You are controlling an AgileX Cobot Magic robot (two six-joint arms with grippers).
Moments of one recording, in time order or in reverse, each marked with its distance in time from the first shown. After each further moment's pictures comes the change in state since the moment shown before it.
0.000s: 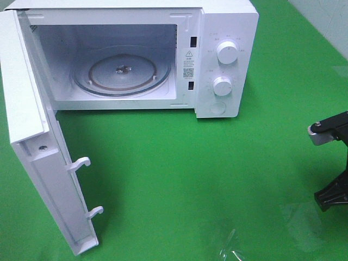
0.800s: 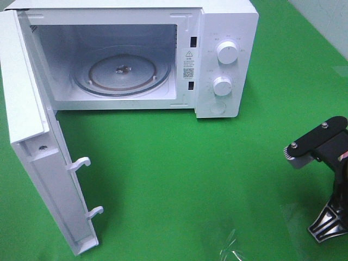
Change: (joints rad) left arm 0.000 0.000 0.000 0.000 0.000 0.000; right arm 0.317 -0.093 0.054 -0.025 0.096 0.056
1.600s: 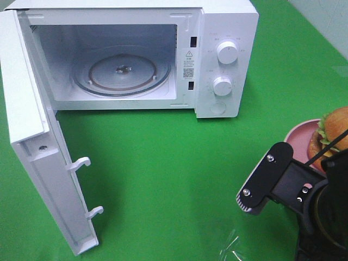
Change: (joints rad) left arm 0.000 0.000 0.000 0.000 0.000 0.000; right arm 0.418 0.000 0.001 -0.068 0.021 0.025
